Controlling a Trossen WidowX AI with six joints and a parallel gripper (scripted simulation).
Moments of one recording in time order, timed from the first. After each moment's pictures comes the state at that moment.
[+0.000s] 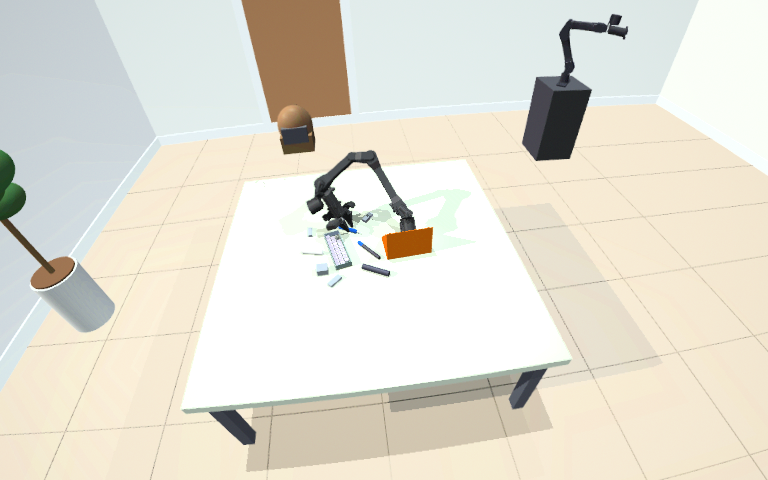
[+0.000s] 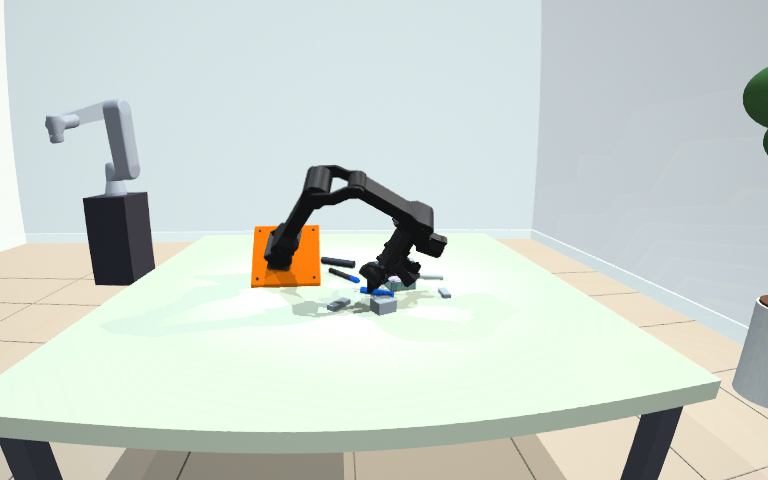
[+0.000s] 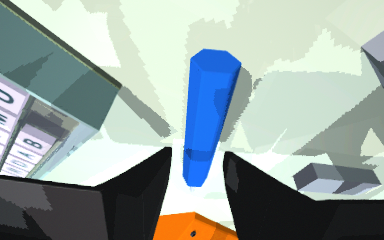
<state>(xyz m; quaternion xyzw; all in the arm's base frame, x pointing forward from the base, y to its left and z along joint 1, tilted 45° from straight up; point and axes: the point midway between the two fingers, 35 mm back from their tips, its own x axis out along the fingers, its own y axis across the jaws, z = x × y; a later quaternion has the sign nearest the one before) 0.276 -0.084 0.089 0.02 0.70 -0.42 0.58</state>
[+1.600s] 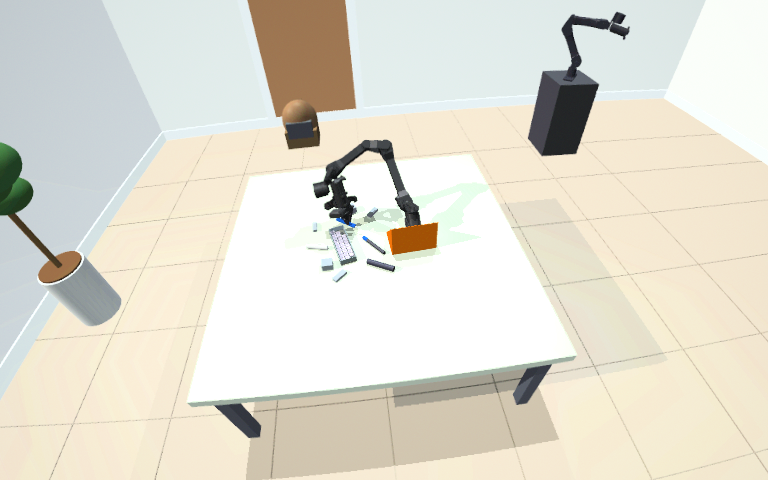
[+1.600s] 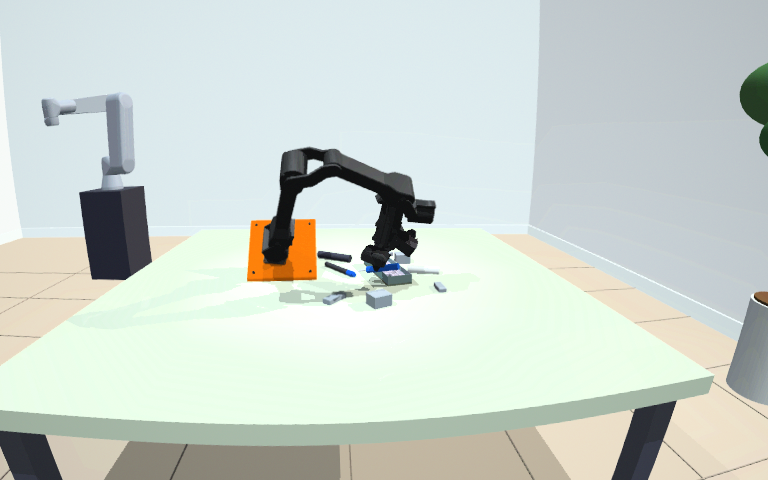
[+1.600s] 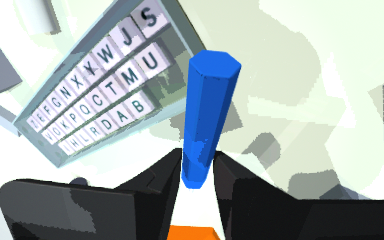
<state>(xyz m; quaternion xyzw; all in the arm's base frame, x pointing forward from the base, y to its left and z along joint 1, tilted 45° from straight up) 0.291 -0.037 0.098 -0.03 0.67 -0.29 0.68</state>
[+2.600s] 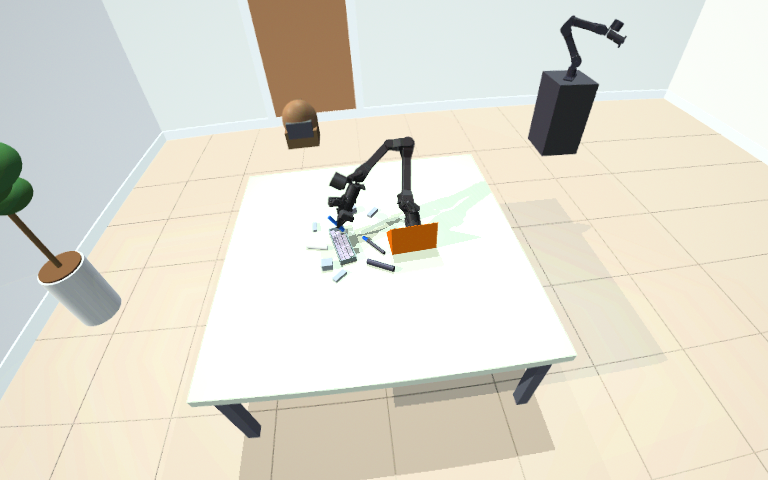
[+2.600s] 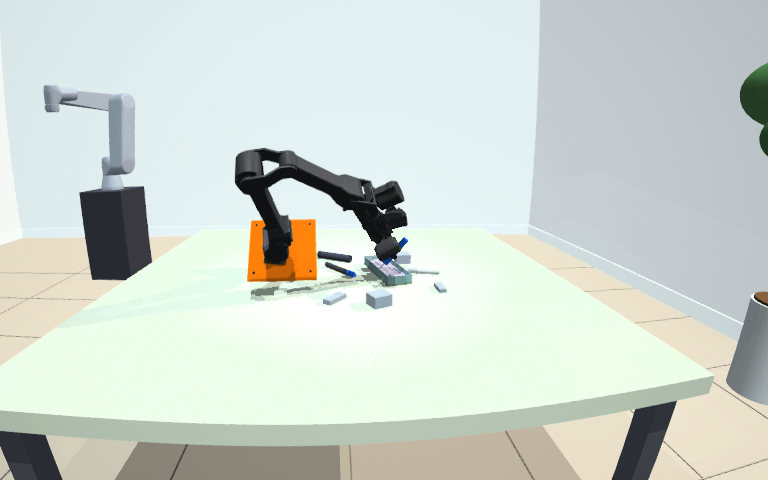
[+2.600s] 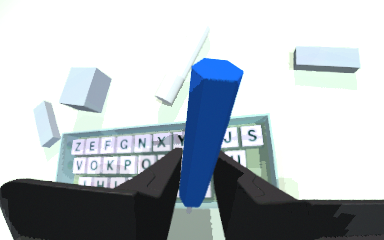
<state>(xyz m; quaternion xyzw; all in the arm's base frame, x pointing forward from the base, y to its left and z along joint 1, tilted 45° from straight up) 0.319 0.008 0.085 -0.25 0.46 -0.03 0.85</state>
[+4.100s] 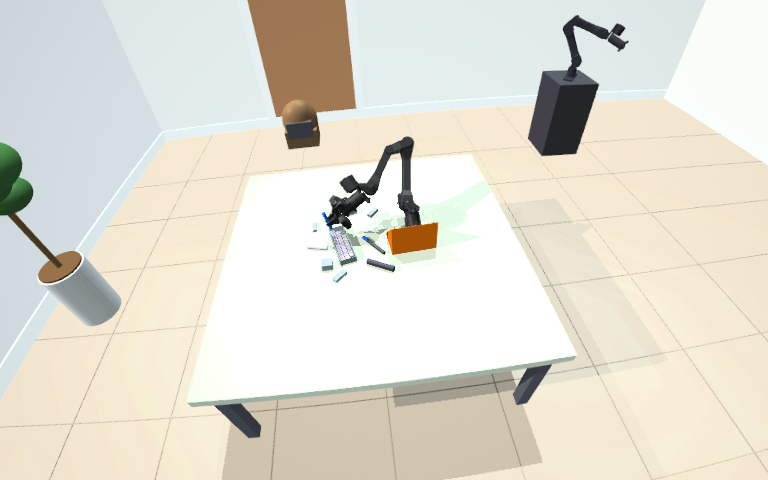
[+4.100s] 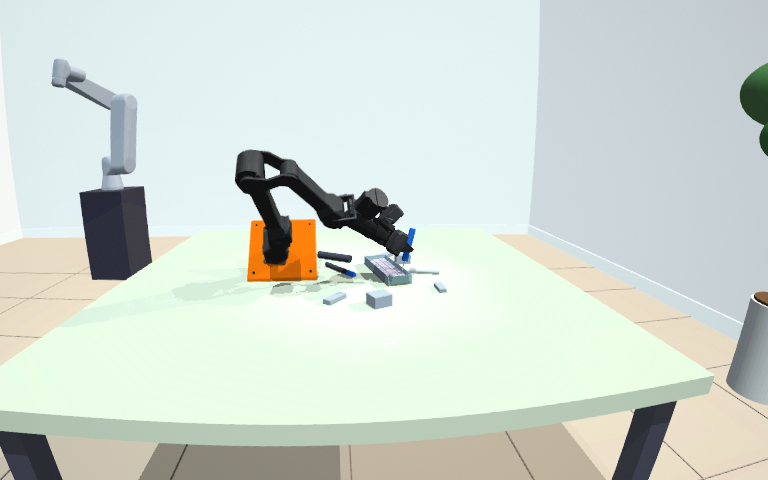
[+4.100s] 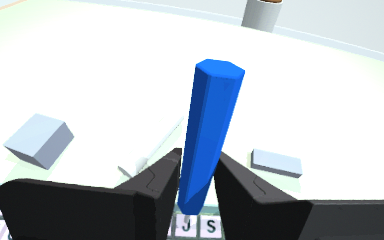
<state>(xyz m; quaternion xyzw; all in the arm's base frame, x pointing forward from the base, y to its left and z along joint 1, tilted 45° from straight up) 0.350 0.016 0.095 -0.40 0.24 0.03 0.88</state>
